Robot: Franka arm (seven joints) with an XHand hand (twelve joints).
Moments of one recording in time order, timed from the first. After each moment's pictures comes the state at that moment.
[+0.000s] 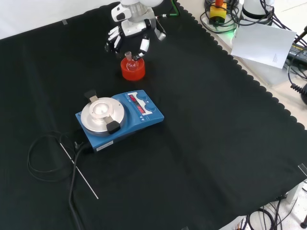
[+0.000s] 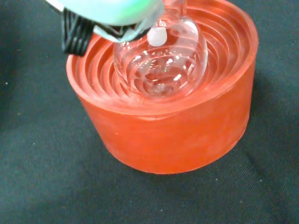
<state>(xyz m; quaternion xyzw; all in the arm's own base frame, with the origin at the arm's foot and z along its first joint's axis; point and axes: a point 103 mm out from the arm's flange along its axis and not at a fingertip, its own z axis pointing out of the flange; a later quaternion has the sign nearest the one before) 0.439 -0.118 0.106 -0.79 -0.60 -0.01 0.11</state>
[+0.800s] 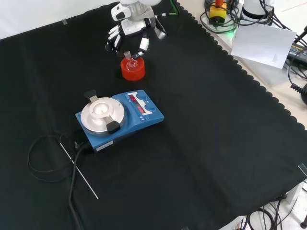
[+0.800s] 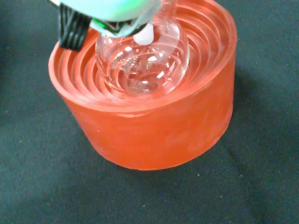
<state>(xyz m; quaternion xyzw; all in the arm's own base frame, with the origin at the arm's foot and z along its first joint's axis) 0.435 -0.126 0.105 -0.79 -0.60 -0.01 0.11</state>
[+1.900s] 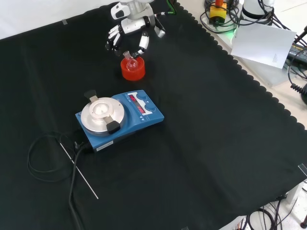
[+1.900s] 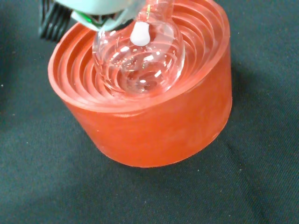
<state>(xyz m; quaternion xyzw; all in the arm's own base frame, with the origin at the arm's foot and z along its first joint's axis) 0.433 -0.131 0.104 -0.79 -0.60 -0.03 0.14</state>
